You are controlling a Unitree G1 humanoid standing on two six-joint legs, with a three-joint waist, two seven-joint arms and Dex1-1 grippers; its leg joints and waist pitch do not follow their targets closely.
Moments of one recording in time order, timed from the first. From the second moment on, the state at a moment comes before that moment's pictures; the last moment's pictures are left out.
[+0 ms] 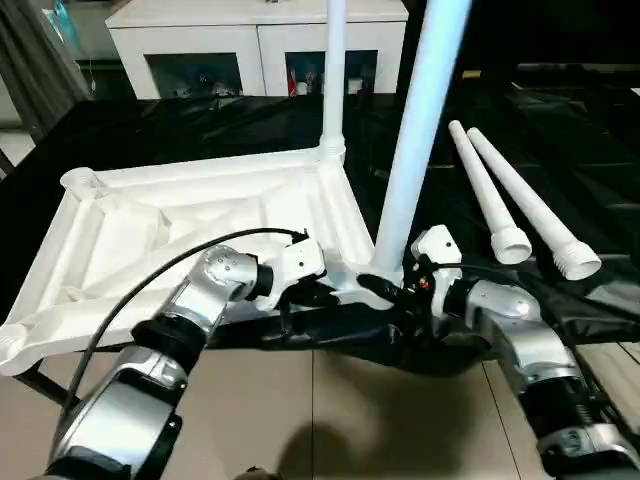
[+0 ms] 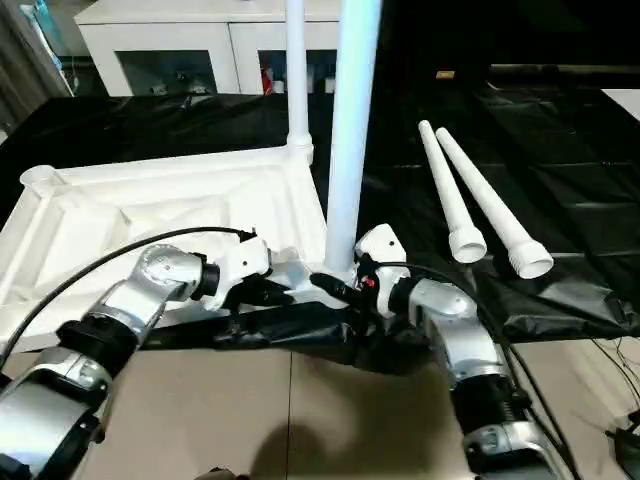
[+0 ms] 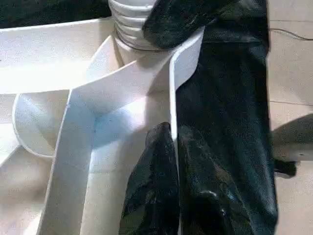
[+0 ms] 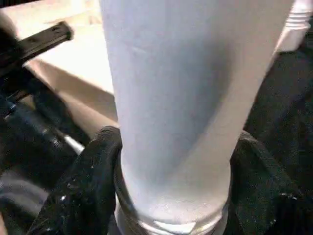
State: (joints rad) left arm -0.75 0.25 -0.32 0.87 0.11 -0.06 -1.04; right arm -0.44 -0.25 0.08 0.50 0.12 0.10 0.73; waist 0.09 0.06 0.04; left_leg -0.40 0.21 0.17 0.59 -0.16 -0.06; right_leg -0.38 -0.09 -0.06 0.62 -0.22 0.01
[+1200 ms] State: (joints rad) left arm -0.91 0.04 -0.19 1.09 0.11 0.18 -0.58; right arm -0.69 0.00 -0.09 0.89 0.07 0.06 0.15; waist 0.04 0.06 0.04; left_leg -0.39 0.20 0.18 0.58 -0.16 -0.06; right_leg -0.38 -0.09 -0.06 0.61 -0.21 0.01
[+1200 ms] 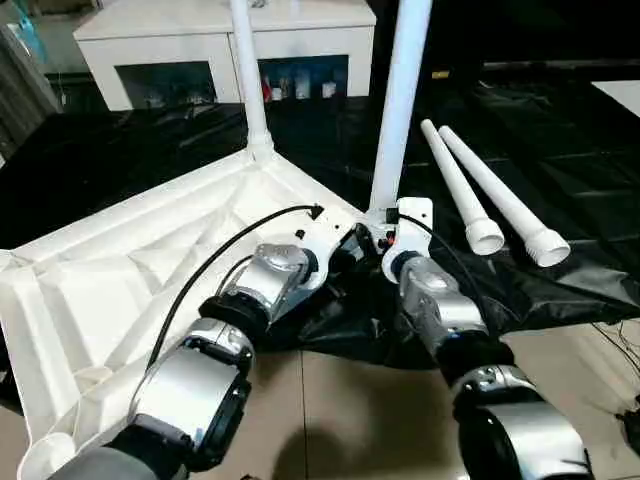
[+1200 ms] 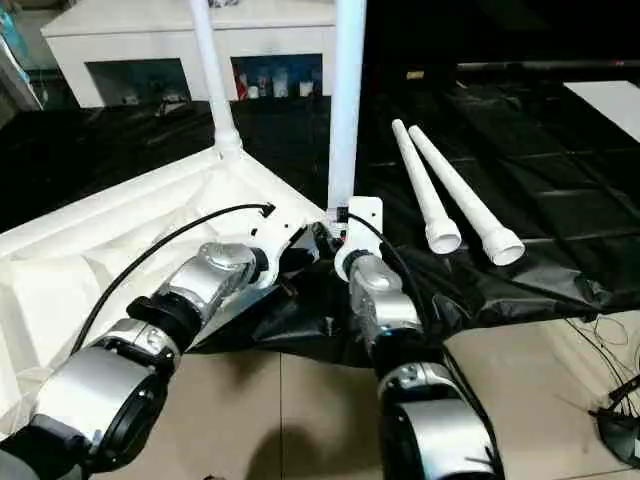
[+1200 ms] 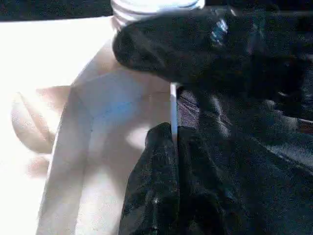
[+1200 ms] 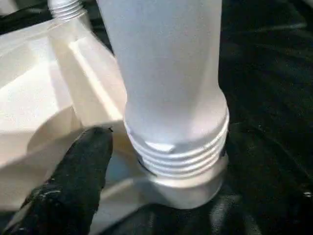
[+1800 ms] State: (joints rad) left arm -0.72 0.25 -0.28 0.83 0.09 0.00 -1.04; right arm -0.39 -0.30 0.08 0.45 0.15 0.04 0.82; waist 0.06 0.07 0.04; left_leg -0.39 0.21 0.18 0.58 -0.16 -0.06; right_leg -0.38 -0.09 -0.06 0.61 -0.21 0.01
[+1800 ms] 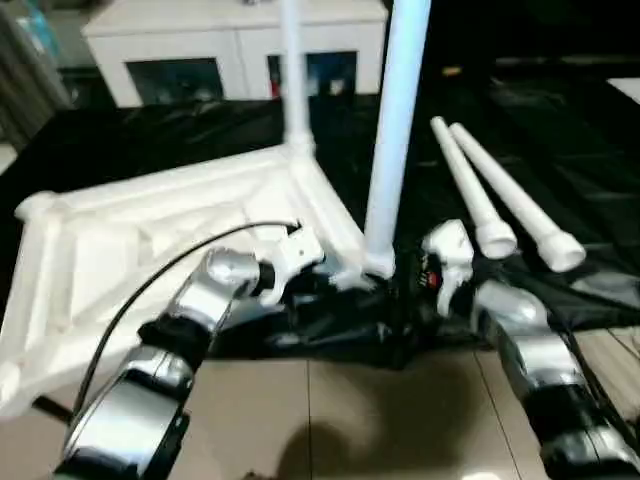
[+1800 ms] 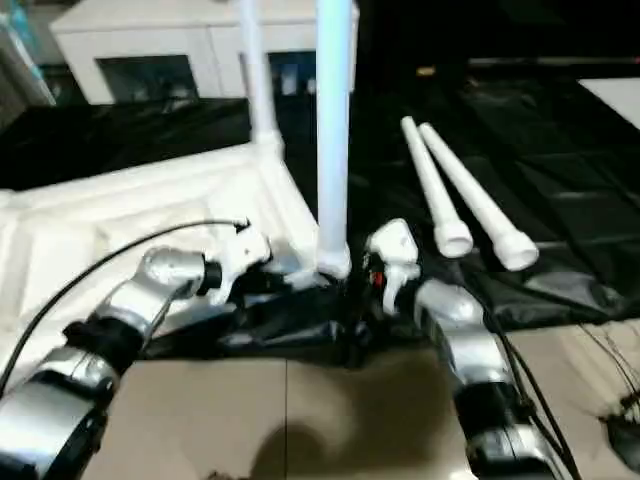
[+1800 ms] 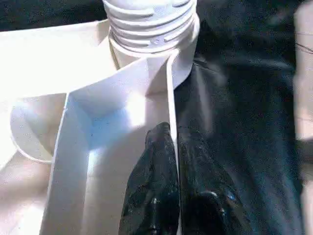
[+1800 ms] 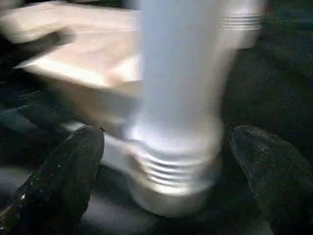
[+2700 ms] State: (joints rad) left arm -0.68 0.27 -0.30 0.72 0.08 0.04 -1.17; right arm -0.44 -0.31 0.12 0.50 0.15 0.05 0.90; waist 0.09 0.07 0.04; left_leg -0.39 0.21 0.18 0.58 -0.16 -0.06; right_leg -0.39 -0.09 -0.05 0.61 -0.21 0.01
